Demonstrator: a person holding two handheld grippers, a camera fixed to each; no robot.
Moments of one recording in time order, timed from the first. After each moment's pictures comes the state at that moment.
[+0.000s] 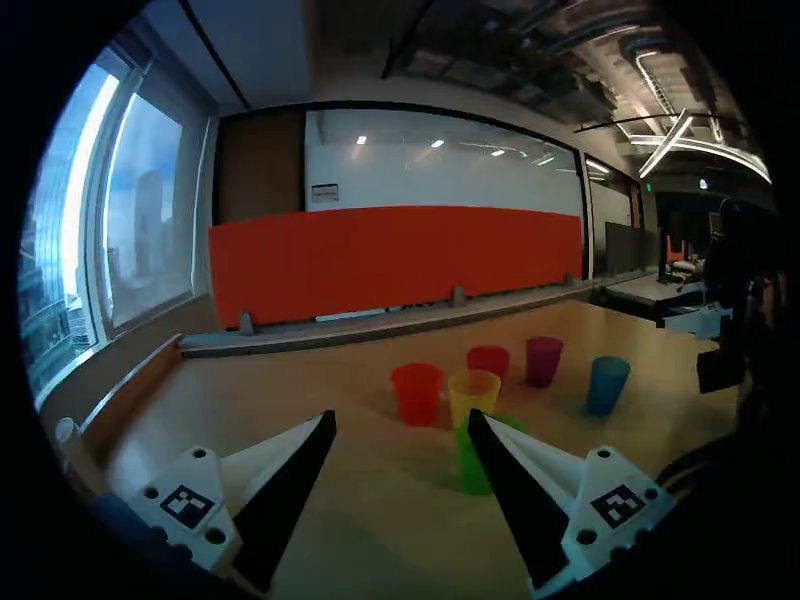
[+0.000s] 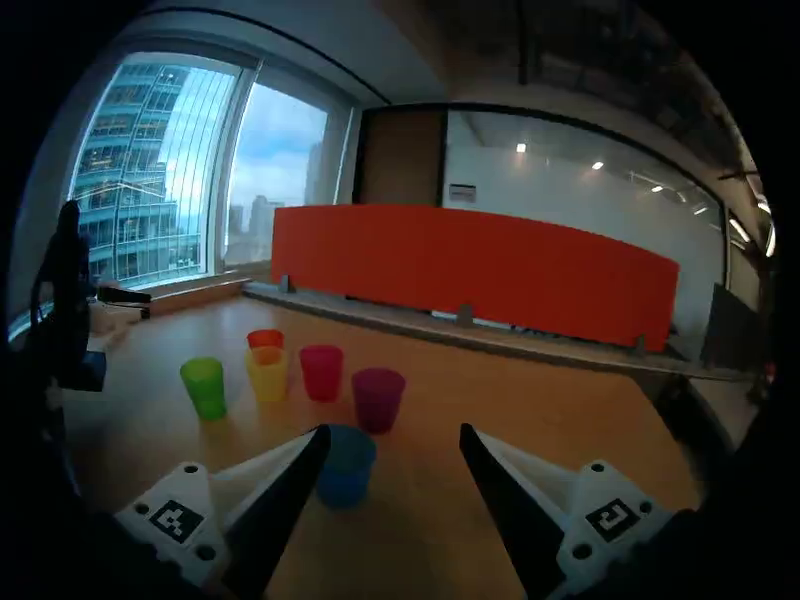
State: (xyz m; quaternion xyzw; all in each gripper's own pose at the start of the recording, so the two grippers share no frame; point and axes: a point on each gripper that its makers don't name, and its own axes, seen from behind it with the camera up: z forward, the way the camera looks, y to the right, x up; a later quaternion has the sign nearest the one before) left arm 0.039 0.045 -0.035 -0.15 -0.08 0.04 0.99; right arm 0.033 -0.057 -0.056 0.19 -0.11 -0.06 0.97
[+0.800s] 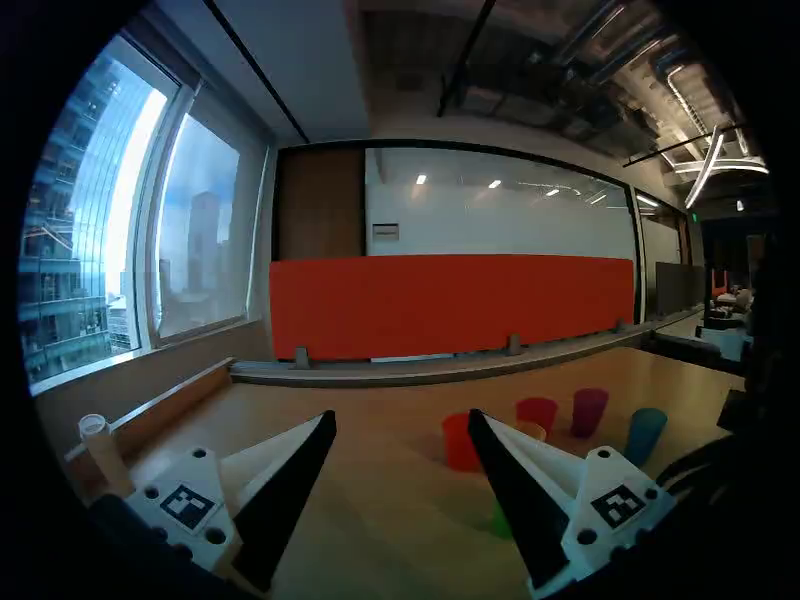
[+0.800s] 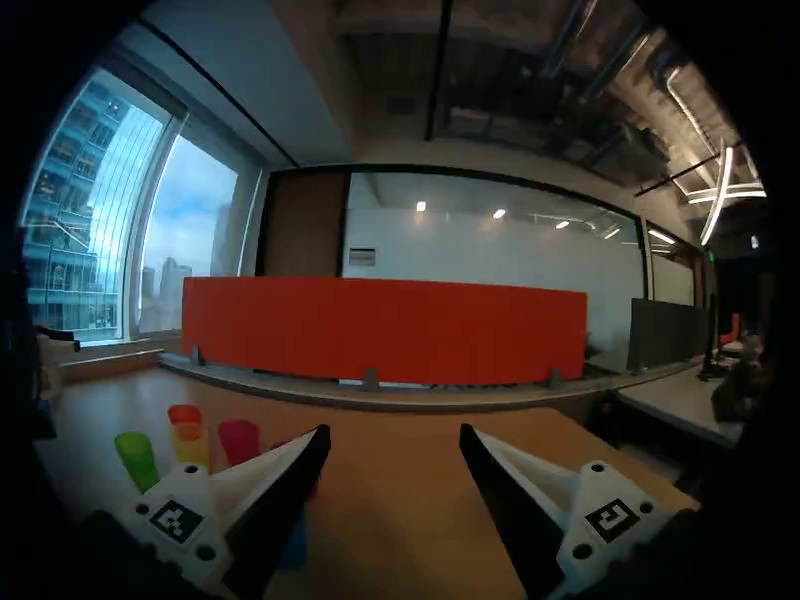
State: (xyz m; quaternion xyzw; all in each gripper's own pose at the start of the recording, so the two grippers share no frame) left arm 0.082 0.018 -0.031 -0.04 -0.01 0.01 1.00; right arm 0.087 -0.007 -0.030 0.02 0.01 -0.02 1.00
